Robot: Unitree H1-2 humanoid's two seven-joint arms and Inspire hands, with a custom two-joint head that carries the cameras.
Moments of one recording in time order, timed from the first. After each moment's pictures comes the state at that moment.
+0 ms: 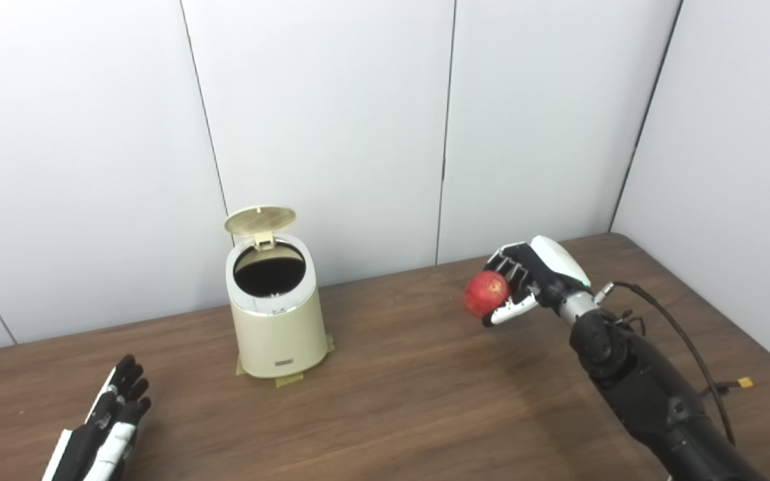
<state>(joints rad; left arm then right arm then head) -0.18 0.18 0.10 0.15 -0.23 -0.04 -0.27 -0.50 -0.51 0.08 0.33 -0.46 0.07 -0.04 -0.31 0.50</state>
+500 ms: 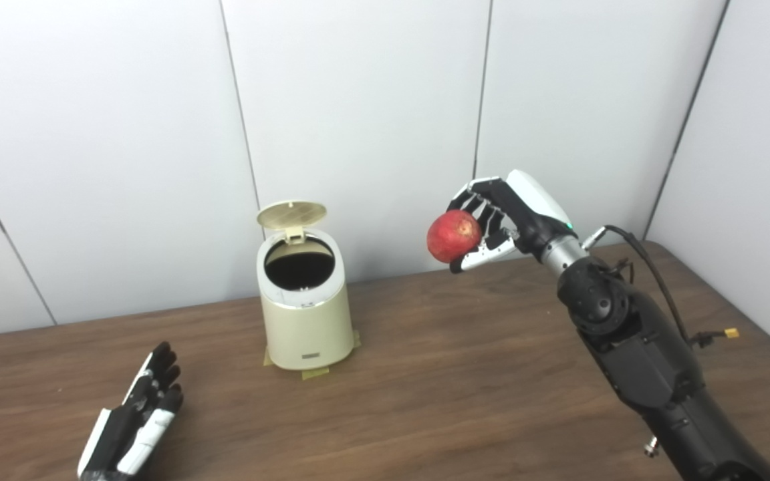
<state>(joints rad) -0.18 0.17 0.08 0.16 -0.19 -0.05 -0.24 -0.62 -0.45 0.12 0.10 -0.47 0.18 0.10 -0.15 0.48</state>
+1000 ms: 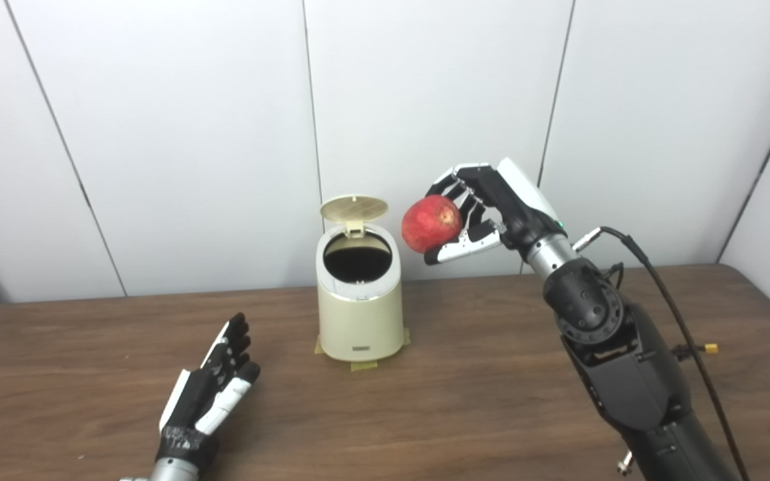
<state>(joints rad) -0.20 0.13 0.05 0.17 -0.13 -0.09 -0.20 -0.68 -0.27 0.15 0.04 -0.45 0.23 0.12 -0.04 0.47</state>
